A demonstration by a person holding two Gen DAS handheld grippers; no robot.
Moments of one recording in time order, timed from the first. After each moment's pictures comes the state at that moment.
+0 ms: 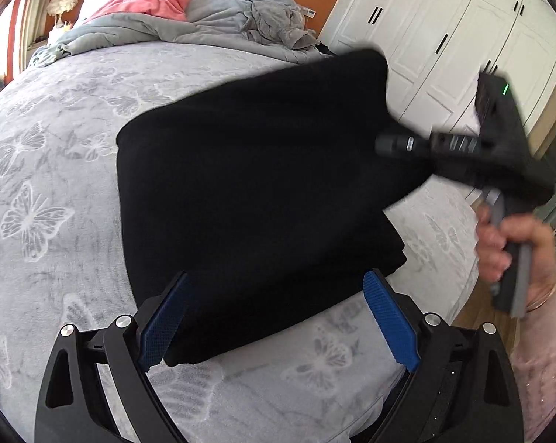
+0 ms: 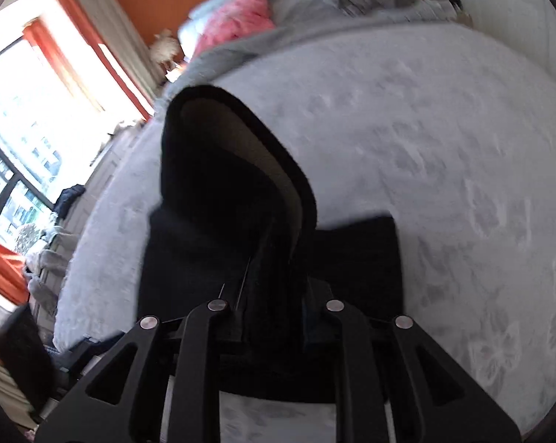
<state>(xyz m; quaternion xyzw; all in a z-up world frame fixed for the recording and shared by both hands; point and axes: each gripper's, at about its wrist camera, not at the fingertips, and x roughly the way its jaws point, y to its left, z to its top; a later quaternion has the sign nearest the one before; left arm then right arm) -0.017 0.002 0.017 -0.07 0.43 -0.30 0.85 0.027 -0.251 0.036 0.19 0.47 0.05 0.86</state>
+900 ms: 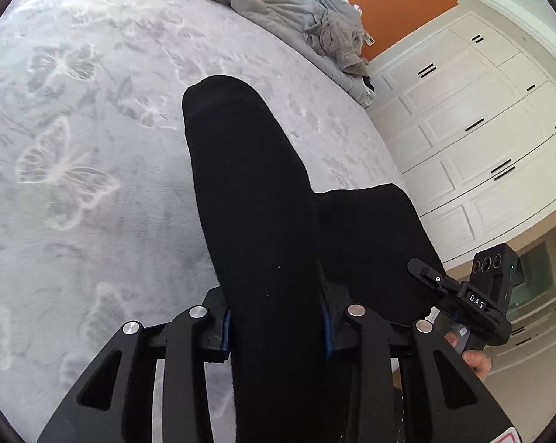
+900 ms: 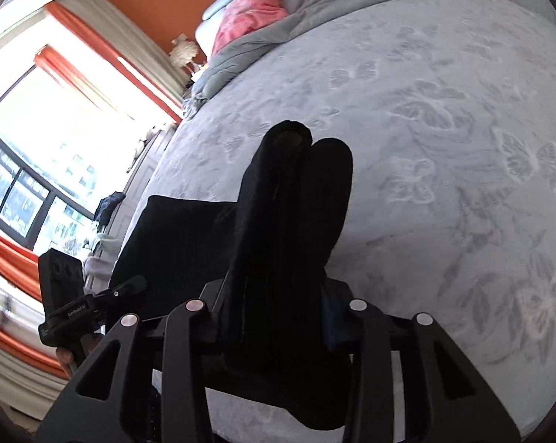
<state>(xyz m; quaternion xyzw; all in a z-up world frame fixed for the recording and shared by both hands) 0.035 0.106 0.024 -0.25 0.48 -0.26 0.80 -0.010 -0.220 0.056 0.25 0.44 0.14 0.85</state>
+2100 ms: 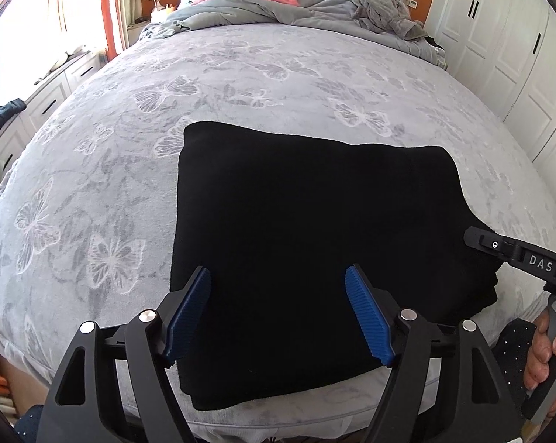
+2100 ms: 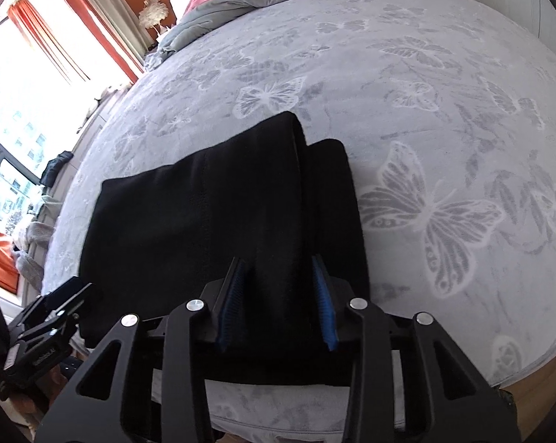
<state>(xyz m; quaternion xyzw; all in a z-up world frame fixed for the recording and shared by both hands) -0.048 0.090 0.001 -0.03 0.48 -0.08 0.87 -0.052 -0.133 0.005 0.18 0.50 0.05 0.85</state>
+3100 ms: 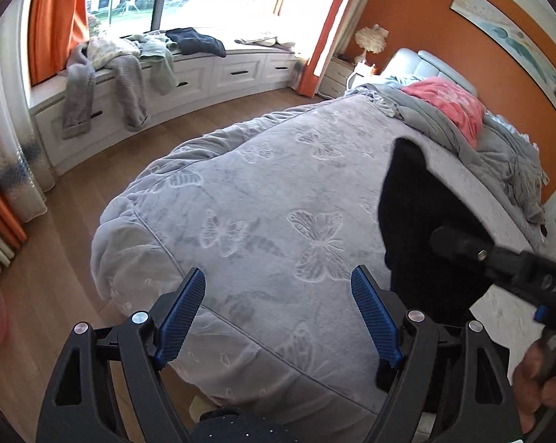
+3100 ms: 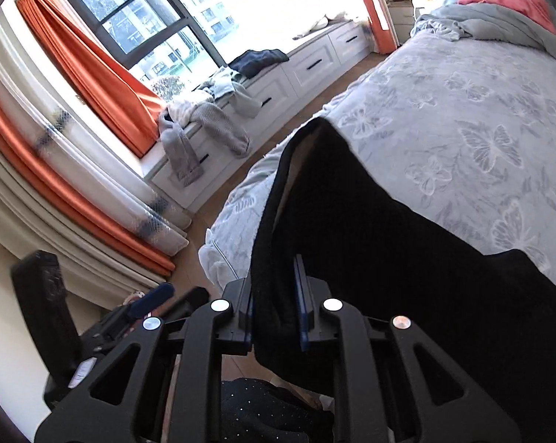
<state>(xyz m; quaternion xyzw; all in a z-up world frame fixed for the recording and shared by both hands) -0.160 0.403 0.086 -0.24 0.37 0.20 0.87 -0.024 0.278 0.105 0.04 0.49 0.43 0.76</state>
